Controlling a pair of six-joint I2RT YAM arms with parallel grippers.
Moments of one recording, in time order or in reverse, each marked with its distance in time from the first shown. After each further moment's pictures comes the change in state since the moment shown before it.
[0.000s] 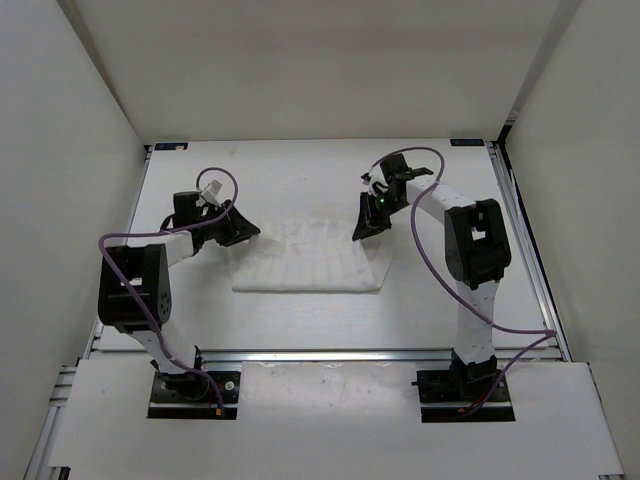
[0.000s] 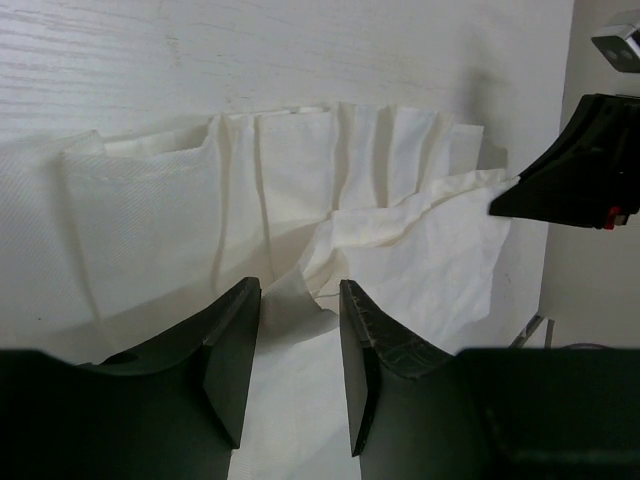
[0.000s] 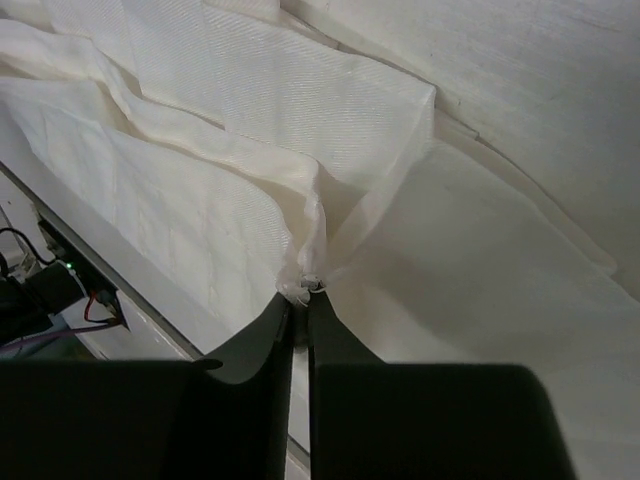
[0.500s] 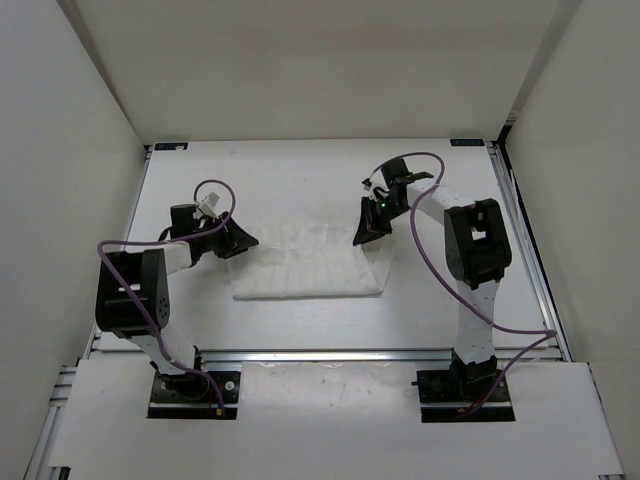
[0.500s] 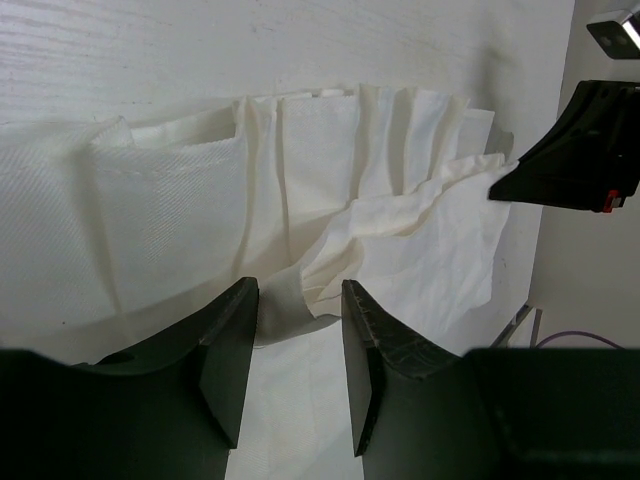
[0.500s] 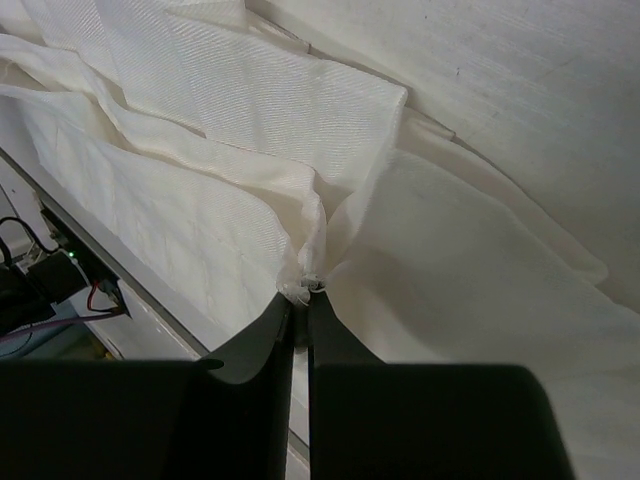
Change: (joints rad) left arm 0.027 -0.036 -0.115 0.051 0.035 -0.018; right arm -0.010 0.000 -0.049 0.019 -0.034 0.005
